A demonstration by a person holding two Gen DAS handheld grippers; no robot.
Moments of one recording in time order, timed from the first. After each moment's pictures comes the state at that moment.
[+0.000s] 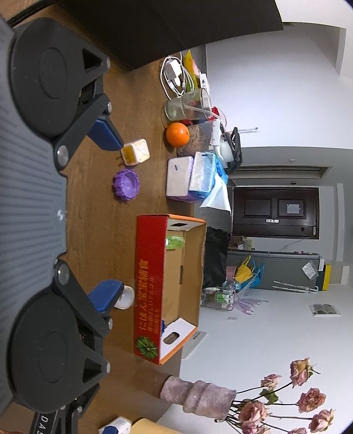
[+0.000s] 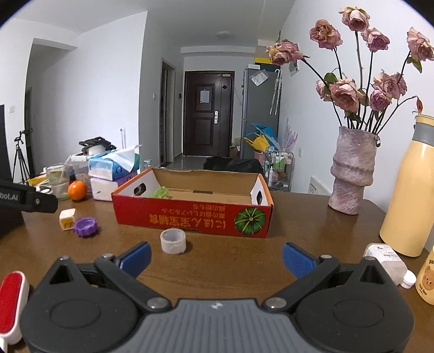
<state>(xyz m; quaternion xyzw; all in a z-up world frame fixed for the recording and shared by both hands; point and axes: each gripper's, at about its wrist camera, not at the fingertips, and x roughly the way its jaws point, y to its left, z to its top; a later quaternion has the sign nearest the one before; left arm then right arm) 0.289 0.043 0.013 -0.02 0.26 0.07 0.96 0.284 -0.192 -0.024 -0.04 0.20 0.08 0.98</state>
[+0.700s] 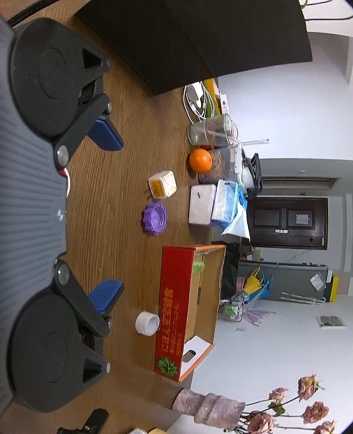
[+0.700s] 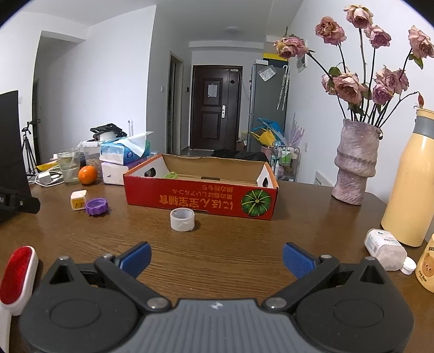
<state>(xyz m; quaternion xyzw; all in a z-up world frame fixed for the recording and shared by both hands) 0.258 0.090 -0.011 -0.03 0.28 0.09 0.96 0.259 -0.193 -0.038 -0.05 0.21 0.10 0.97</state>
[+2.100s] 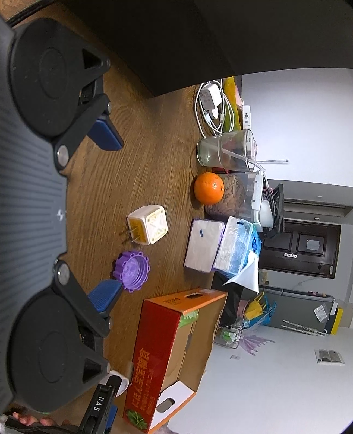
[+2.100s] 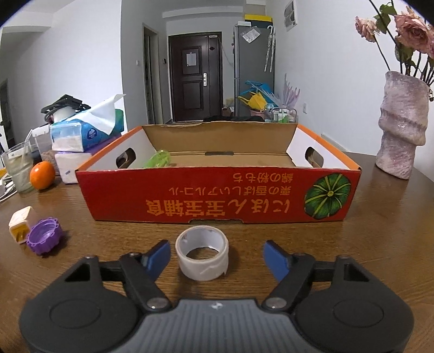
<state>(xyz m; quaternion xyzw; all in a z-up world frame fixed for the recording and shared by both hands) 0.352 0.168 -0.044 -0.08 0.30 0.12 0.94 0.448 -0.105 -0.102 0.00 0.29 0.06 0.96</state>
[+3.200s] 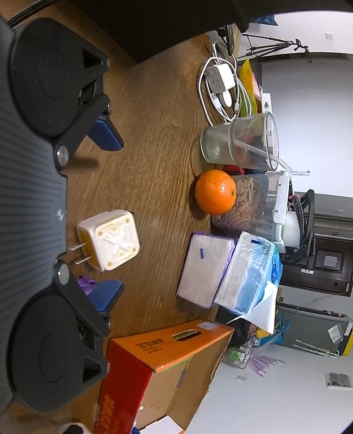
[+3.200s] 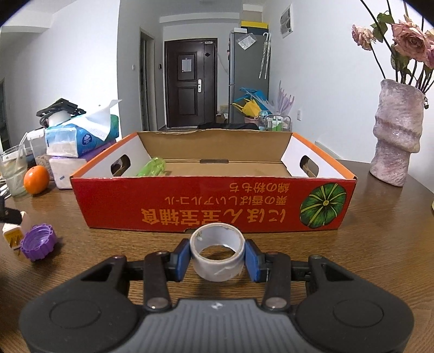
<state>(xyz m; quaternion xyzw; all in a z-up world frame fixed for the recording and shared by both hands) 0.459 0.199 -0.074 -0.11 0.34 0.15 0.92 0.449 -0.102 -0.099 -0.01 0.27 0.04 0.96</state>
